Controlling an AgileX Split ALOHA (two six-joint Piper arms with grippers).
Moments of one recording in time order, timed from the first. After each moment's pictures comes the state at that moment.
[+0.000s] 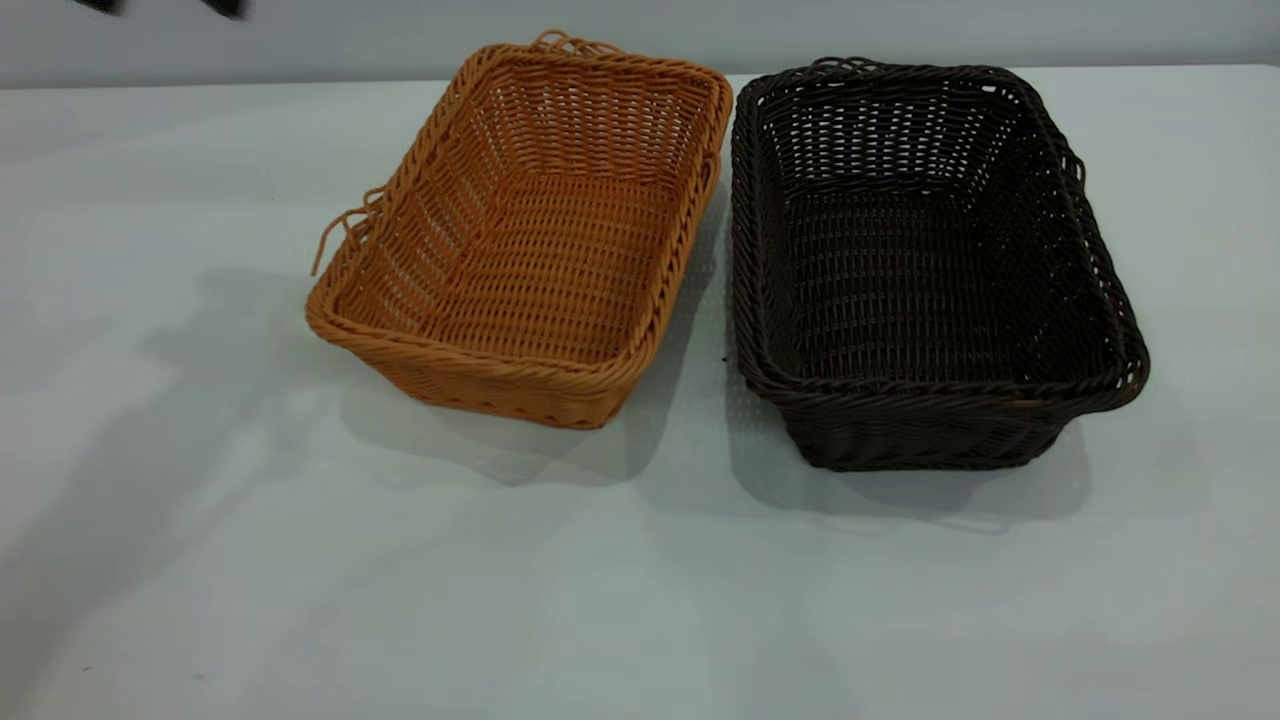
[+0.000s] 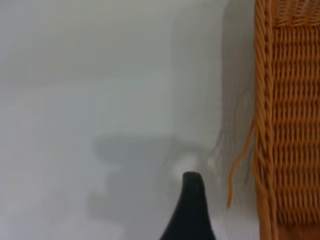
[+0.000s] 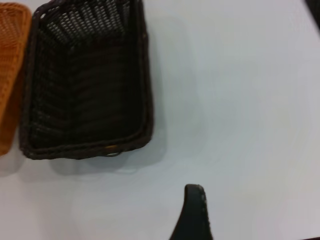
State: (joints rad) left arm -0.20 1.84 -1.15 -0.11 0.25 0.09; right arm -0.13 0.31 -0.51 0.17 1.03 0.00
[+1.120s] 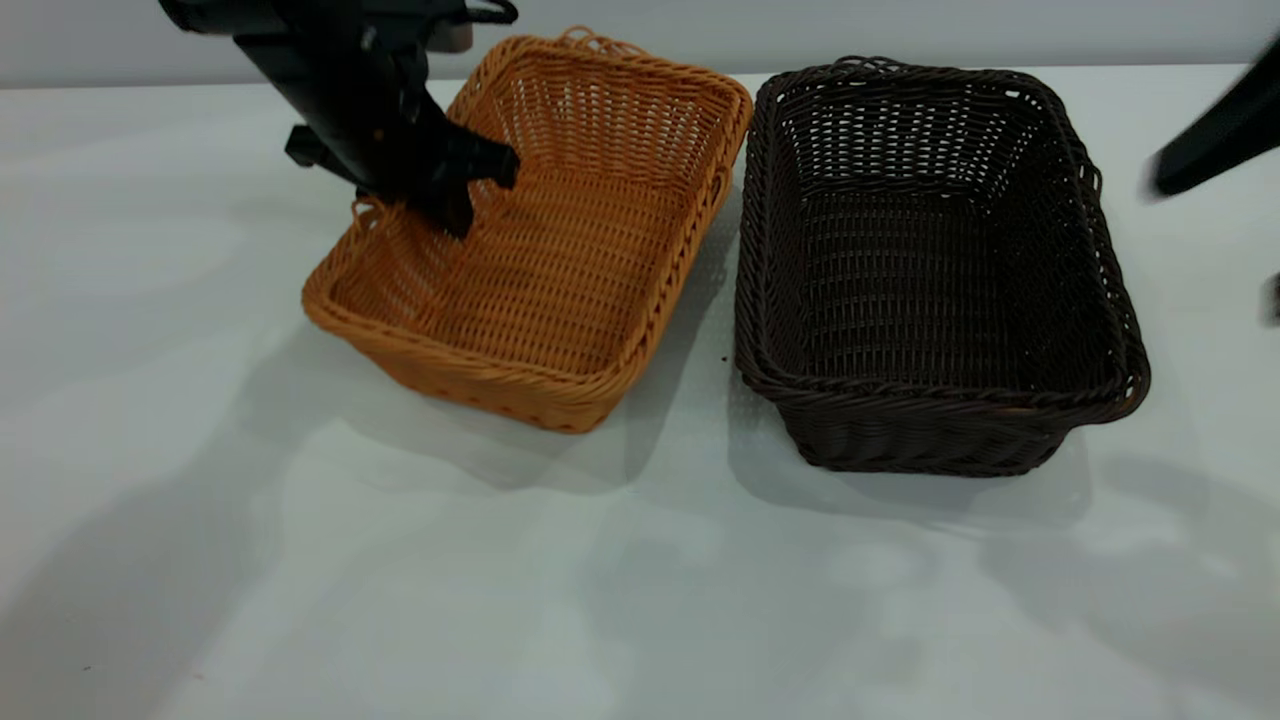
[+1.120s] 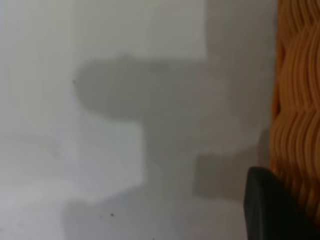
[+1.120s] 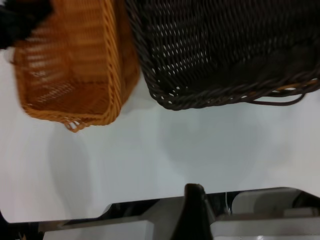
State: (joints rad) left arm -0.30 2.45 -1.59 -0.13 0.20 0.09; right arm 0.02 1.40 -0.52 1.01 0.63 -0.34
